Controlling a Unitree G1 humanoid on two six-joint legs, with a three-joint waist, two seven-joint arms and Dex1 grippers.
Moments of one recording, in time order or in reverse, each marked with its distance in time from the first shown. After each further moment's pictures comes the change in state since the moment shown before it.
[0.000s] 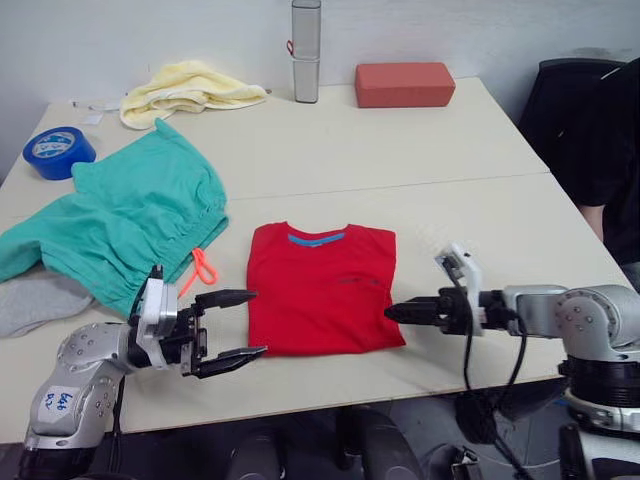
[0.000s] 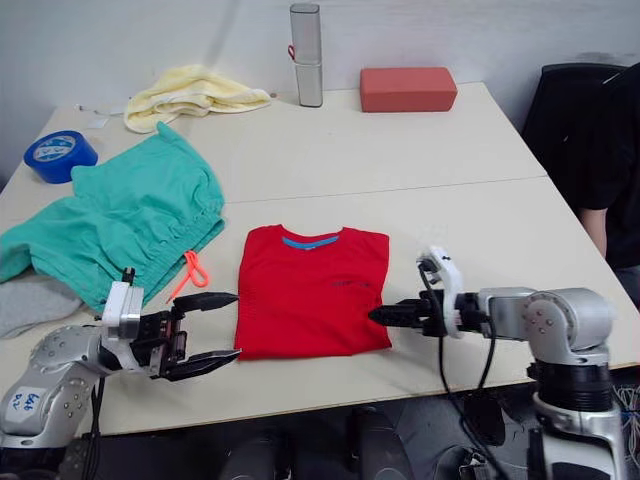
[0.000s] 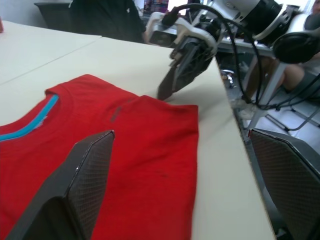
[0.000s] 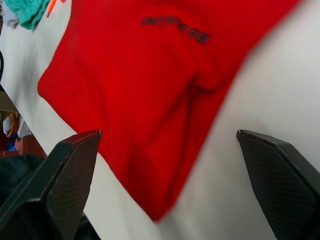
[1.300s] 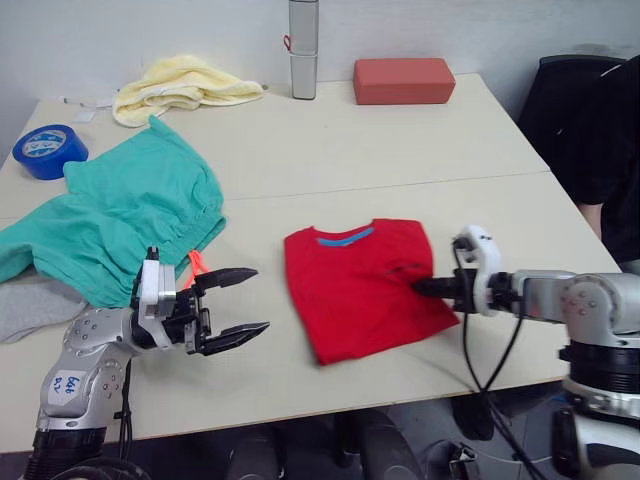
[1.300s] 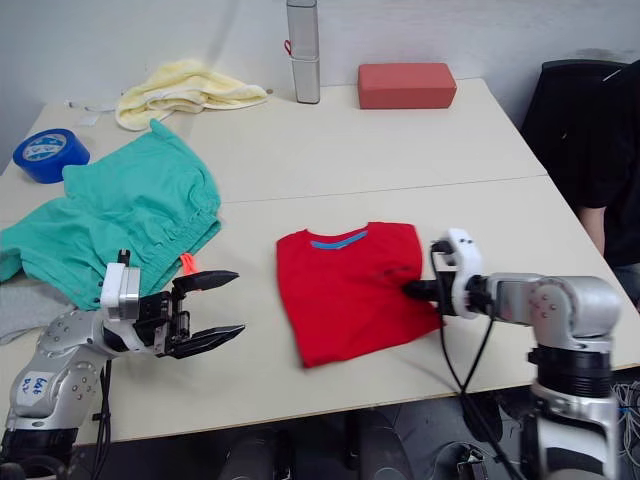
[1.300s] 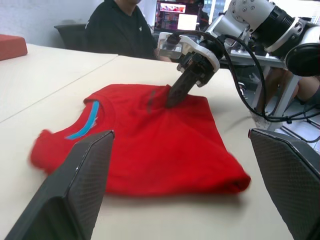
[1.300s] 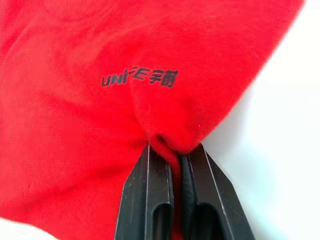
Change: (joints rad) left arm -0.116 -0.035 -0.004 0.062 0.003 -0.033 0.034; right arm -0.049 -0.105 -0.060 0.123 -0.126 -0.058 -0.079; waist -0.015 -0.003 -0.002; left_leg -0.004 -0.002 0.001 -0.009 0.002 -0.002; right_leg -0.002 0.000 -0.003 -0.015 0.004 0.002
